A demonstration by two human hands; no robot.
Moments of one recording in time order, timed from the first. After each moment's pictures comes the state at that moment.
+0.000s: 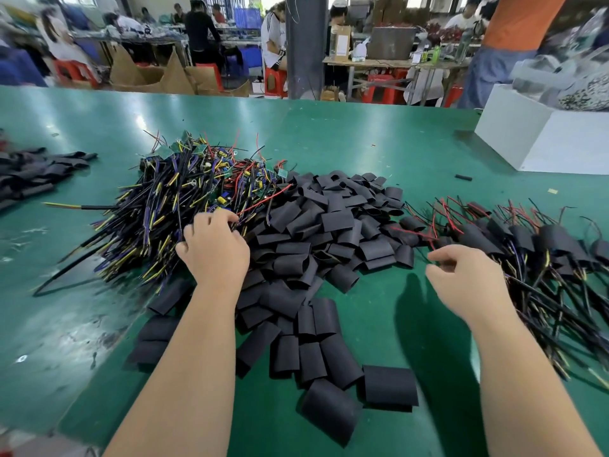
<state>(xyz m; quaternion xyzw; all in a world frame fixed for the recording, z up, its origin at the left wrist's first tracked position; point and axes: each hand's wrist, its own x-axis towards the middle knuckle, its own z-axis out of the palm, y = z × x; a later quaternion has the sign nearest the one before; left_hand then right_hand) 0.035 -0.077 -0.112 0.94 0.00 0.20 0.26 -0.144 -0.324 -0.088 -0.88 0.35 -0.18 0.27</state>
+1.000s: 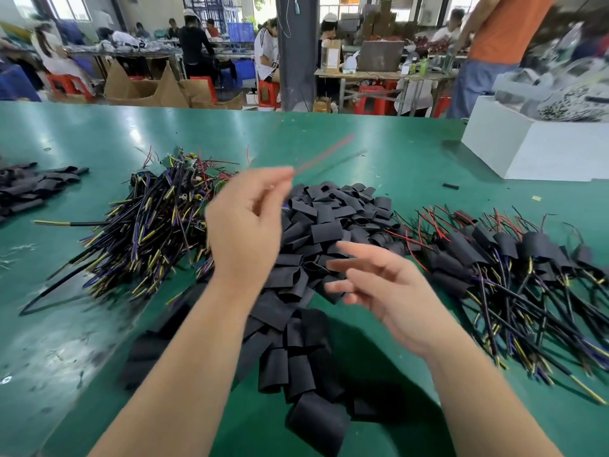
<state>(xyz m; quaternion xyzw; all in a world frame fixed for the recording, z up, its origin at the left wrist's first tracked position) -0.012 -0.116 -0.039 0.68 -0.31 0.34 0.57 -0.134 -0.262 -0.078 -0.59 0.05 -0.11 0.80</state>
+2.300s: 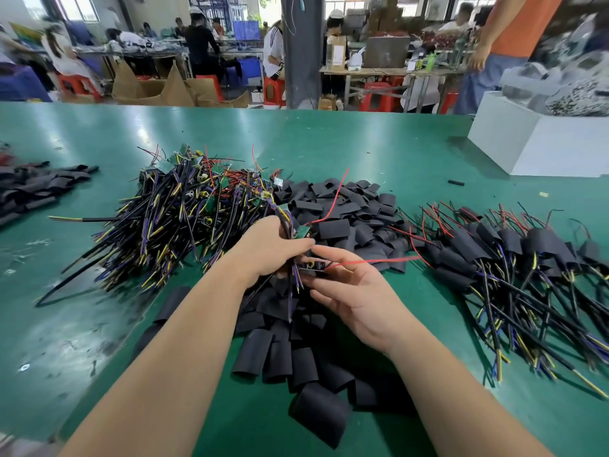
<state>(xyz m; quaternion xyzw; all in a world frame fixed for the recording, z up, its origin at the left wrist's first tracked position) 0.008 -0.116 -0.061 0.86 -0.21 -0.12 0.44 -0.108 -0.235 -0.106 -0.51 0.03 -0.05 0.85</state>
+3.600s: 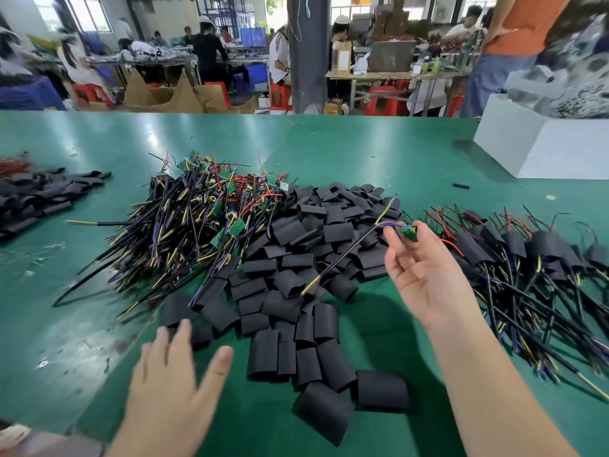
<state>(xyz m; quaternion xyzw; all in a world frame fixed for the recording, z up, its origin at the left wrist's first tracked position) -0.116 0.013 -0.116 0.98 -0.05 -0.06 0.20 -0.120 -0.296 -0.087 -0.29 0.13 -0.26 0.91</state>
